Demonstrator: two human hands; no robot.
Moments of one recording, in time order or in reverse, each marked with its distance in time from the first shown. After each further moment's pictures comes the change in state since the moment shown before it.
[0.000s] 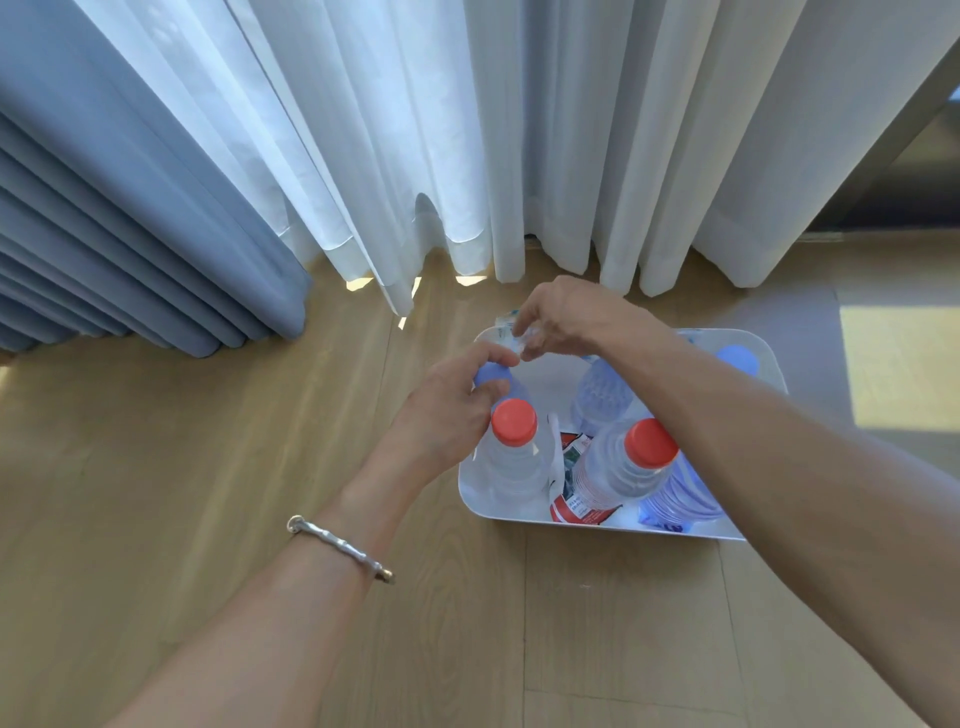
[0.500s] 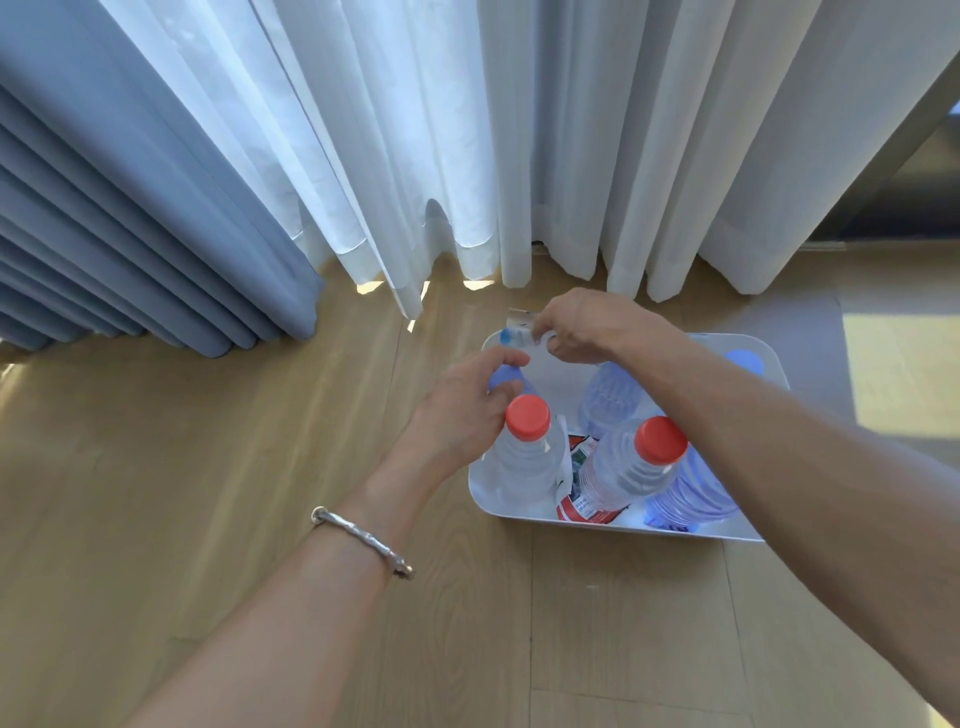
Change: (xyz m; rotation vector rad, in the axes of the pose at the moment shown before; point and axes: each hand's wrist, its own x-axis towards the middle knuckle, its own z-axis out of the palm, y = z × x) left_hand -0.001 0.002 0.000 0.073 -0.014 -0.021; right_hand -0.004 -0.002 0.001 -0.217 -0.055 0.006
